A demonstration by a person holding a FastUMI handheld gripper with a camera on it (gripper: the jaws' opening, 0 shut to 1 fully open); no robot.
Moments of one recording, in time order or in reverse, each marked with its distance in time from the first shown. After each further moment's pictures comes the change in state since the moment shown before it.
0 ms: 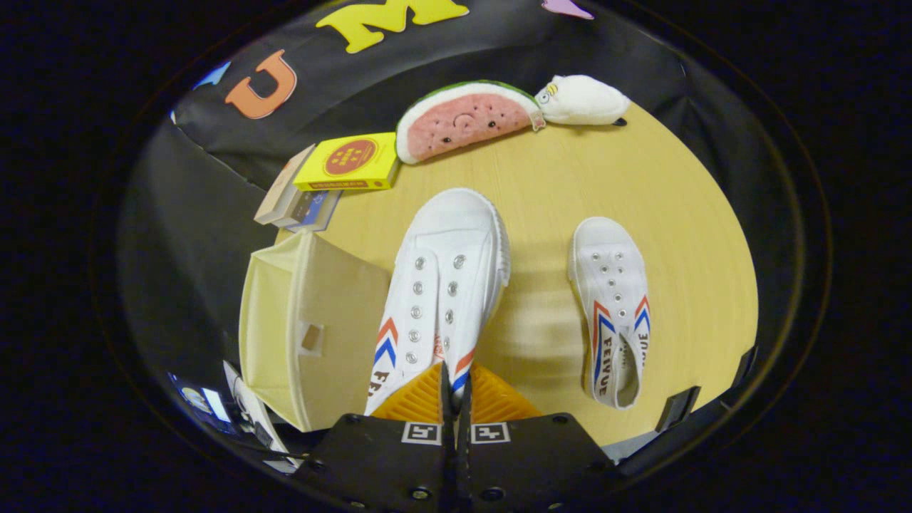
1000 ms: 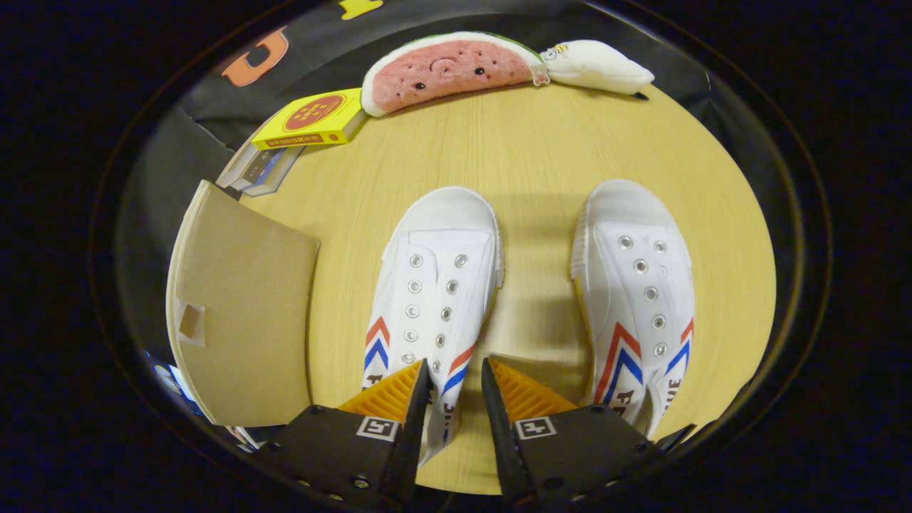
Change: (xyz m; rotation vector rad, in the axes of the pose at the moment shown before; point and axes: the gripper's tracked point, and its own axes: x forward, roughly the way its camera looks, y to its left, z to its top) arm 0.126 -0.067 -0.013 -0.035 0.159 -0.036
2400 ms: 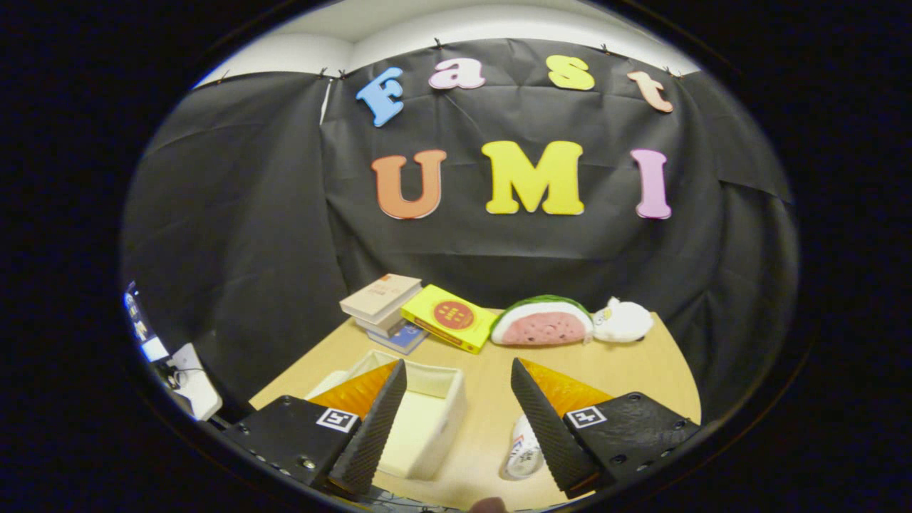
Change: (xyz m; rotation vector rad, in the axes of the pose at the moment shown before) arm -0.267 0.175 0.005 -0.357 -0.888 -0.062
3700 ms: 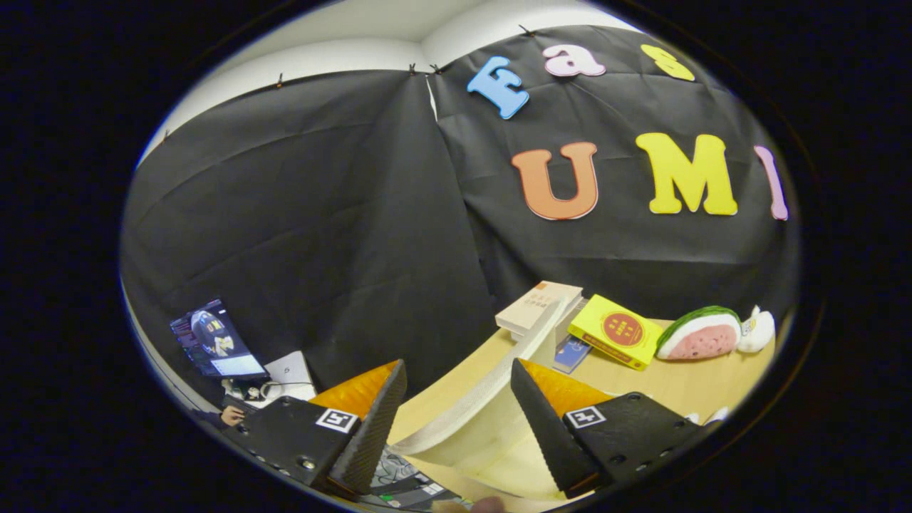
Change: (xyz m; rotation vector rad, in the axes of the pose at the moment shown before) arm -0.001 0.285 0.051 -0.057 0.024 0.592
